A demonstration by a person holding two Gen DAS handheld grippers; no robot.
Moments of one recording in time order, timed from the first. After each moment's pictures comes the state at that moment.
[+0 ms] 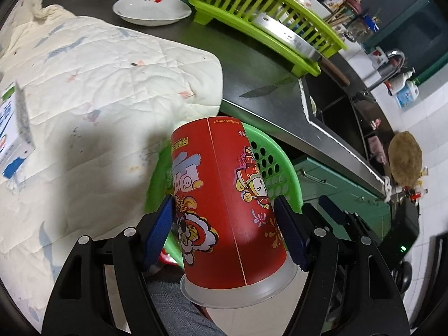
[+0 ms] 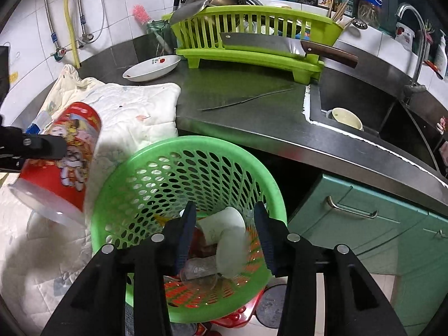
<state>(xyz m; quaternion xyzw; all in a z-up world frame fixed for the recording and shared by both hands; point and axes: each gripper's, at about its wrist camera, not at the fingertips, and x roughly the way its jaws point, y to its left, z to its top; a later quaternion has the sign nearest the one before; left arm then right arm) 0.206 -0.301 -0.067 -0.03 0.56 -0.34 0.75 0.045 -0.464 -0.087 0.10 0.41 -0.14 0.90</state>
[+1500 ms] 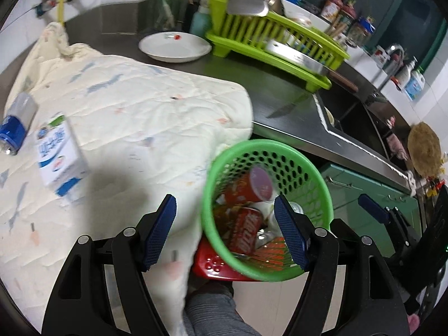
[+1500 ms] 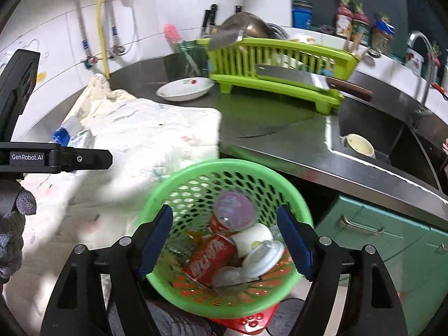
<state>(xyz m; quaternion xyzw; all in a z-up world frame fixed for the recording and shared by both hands) 0.197 -0.239 -0.038 0.02 0.49 -0.31 0.82 0.044 -0.401 -0.048 0.07 0.36 -0.09 0.92</state>
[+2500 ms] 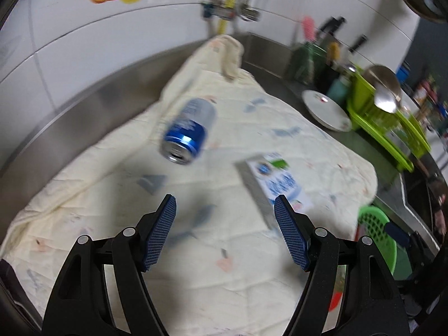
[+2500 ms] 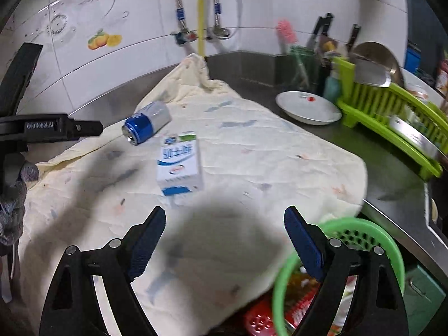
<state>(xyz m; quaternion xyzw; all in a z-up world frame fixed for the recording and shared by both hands) 0.288 0.001 0.001 -0.05 0.44 -0.10 0.89 0.179 -0.226 -0.025 0.01 0.38 0.07 0.92</state>
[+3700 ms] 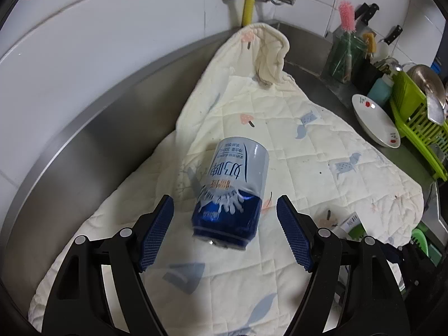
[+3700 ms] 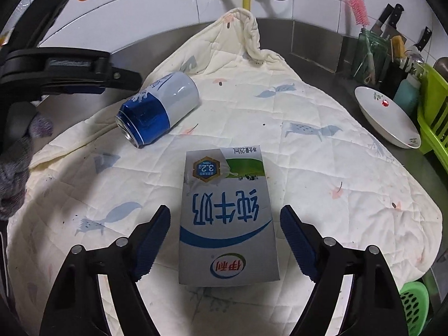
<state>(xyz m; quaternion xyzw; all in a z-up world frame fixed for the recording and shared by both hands) 0.437 0.010 -0.044 0.01 0.47 -0.09 0.88 0.323 -0.150 -0.086 -0.02 0.45 0.12 0.89</state>
